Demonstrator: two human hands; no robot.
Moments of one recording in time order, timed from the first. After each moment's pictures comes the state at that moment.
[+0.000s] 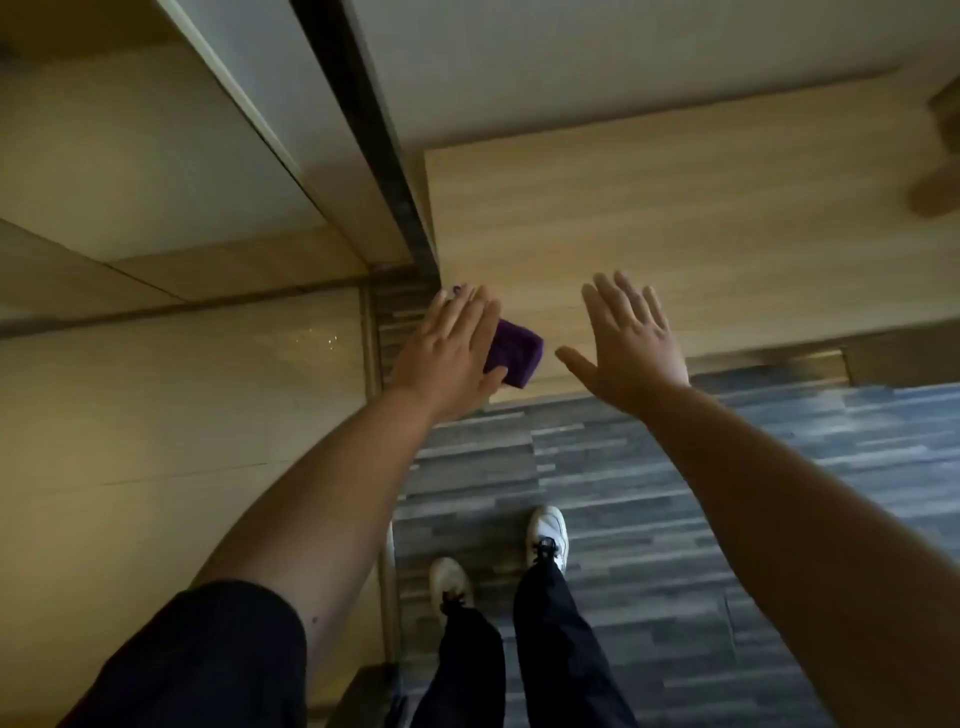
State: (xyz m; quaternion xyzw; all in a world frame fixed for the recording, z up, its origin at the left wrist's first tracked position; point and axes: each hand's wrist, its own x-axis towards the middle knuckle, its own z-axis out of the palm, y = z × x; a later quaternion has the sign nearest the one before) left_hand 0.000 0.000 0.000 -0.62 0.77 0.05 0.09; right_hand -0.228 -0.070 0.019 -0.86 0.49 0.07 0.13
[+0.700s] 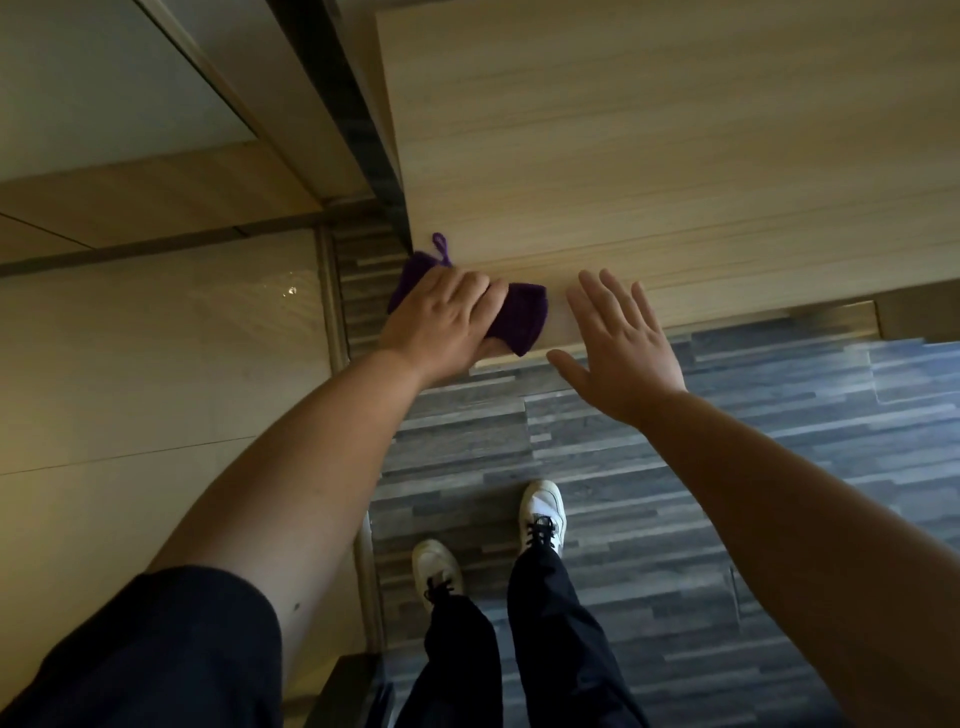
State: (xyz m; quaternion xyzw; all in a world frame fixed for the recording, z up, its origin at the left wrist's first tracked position) left_hand 0.013 -0.030 -0.146 -0.53 0.85 -0.03 0.01; right_hand -0.230 -0.054 -0.113 -0.87 0.46 0.11 0.14
